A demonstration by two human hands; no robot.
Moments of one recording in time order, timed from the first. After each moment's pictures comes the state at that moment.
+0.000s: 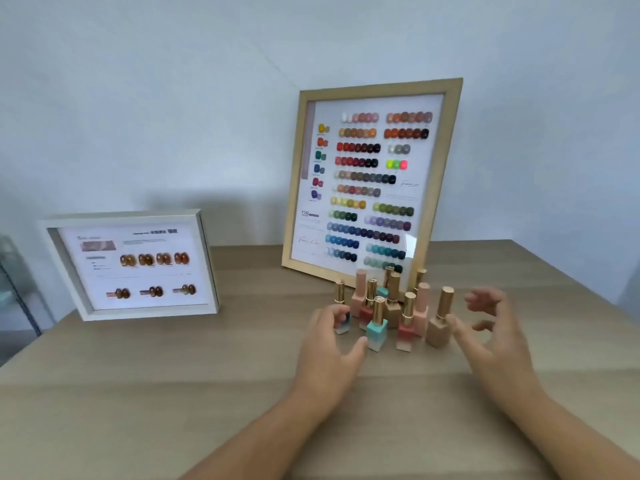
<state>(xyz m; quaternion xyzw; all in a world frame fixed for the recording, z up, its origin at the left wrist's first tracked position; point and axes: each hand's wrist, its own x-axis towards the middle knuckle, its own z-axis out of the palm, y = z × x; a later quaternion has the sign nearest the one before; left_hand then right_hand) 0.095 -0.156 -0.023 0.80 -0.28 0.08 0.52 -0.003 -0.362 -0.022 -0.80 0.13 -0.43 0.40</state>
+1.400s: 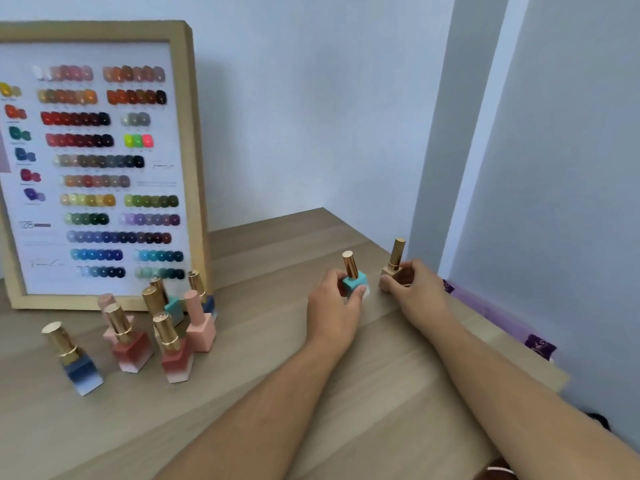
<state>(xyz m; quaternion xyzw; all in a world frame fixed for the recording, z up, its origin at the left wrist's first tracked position) 0.003 -0.446 -0.034 0.74 -0.39 -0.07 0.54 -0.097 -0.559 -0.034 -0.75 0.42 -0.38 0.33</state>
